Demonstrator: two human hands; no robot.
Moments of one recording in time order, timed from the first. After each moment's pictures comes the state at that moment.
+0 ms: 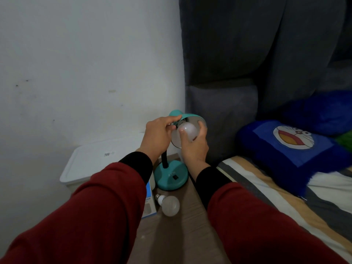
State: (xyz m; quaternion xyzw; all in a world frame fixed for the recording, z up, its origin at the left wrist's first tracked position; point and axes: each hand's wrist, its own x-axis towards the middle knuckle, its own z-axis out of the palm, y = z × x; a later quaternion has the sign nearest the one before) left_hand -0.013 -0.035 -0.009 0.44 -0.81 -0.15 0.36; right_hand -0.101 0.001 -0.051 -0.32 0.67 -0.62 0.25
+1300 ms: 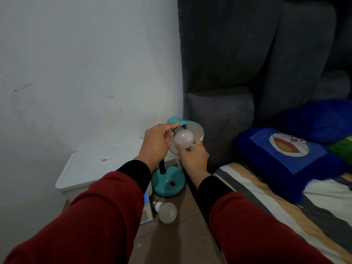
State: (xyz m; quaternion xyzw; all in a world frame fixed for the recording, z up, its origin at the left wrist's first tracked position) left_hand -0.014 -0.033 -0.009 0.44 -0.81 -0.14 0.36; right_hand -0.111 0.002 -0.060 -0.33 0.70 -0.56 0.29
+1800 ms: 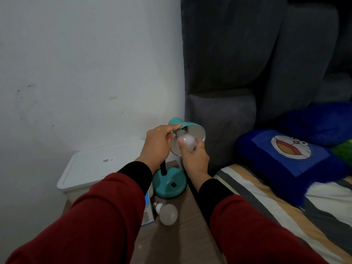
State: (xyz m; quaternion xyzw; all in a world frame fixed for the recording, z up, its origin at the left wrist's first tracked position) left_hand -0.012 -0.035 -0.010 0.43 -0.81 -0.15 0.37; right_hand -0.108 0.005 -0.057 -0.35 0.69 -0.57 0.28
